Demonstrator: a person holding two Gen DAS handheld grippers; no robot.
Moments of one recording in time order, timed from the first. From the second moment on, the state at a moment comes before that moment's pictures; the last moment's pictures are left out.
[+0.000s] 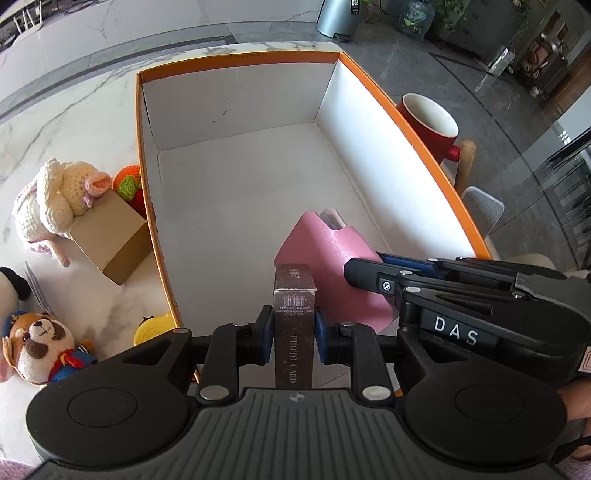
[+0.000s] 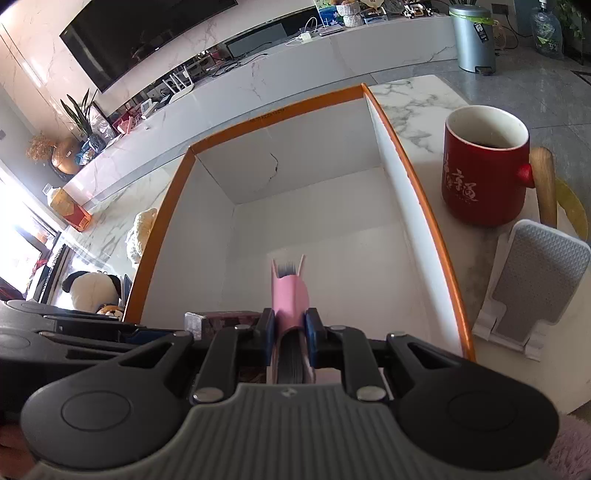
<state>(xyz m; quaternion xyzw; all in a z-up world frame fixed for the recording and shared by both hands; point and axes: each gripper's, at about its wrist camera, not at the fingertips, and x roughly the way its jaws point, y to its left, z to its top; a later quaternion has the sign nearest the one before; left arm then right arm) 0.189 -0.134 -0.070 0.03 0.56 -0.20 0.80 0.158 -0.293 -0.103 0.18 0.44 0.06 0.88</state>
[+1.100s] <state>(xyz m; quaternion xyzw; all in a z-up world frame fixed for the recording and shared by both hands) 0.183 -0.083 -0.019 0.02 0.48 -0.17 0.86 0.165 -0.276 -0.081 0.16 0.42 0.08 0.89</state>
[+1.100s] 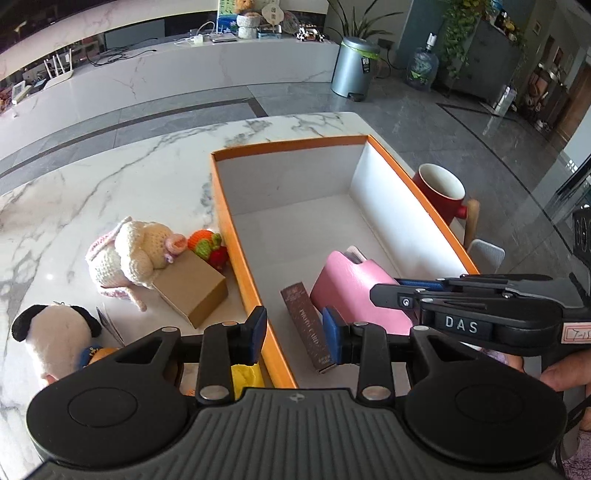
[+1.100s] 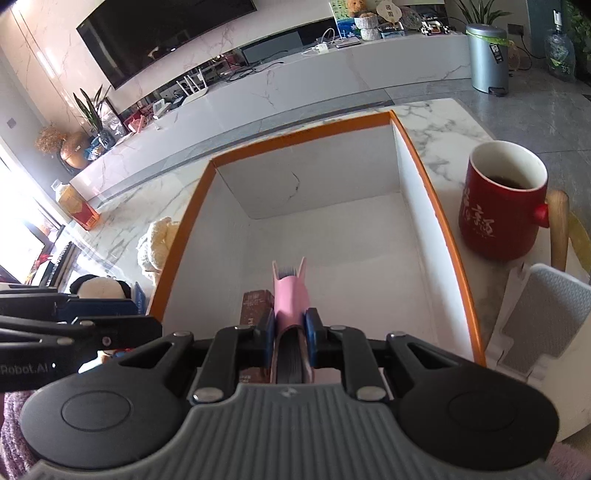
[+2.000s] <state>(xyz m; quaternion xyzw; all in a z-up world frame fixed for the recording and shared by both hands) 0.218 -0.040 -0.050 -0.08 0.50 -0.18 0.84 0.241 -0.217 -0.091 -0.13 0.45 0.25 0.85</state>
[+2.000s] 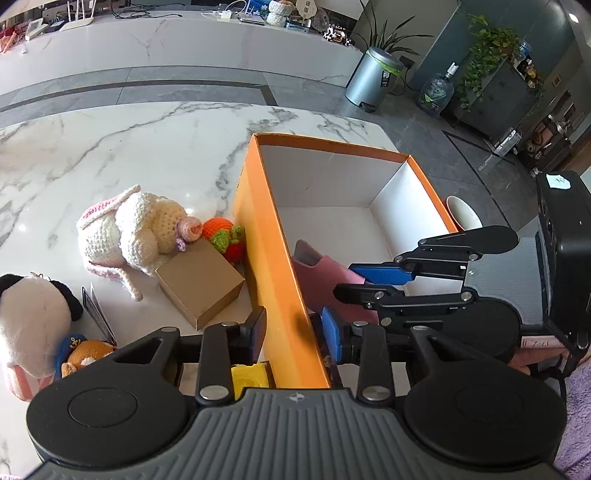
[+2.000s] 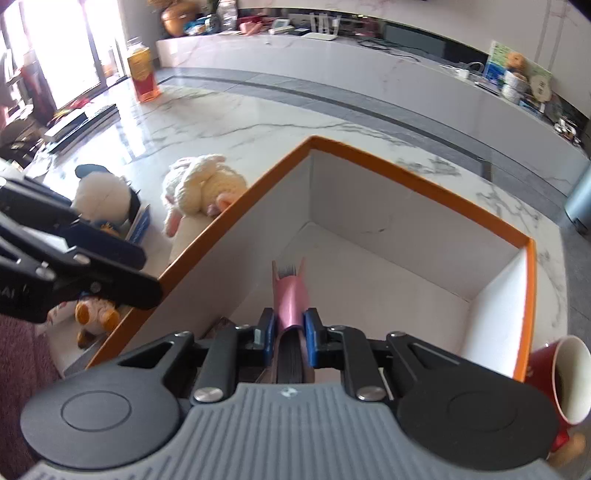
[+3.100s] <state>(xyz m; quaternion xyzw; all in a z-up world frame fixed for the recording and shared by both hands) 0.208 -0.044 -0.052 -0.08 0.51 -0.18 0.84 0.192 -0.309 -0.123 0.22 0.61 0.20 0.73</state>
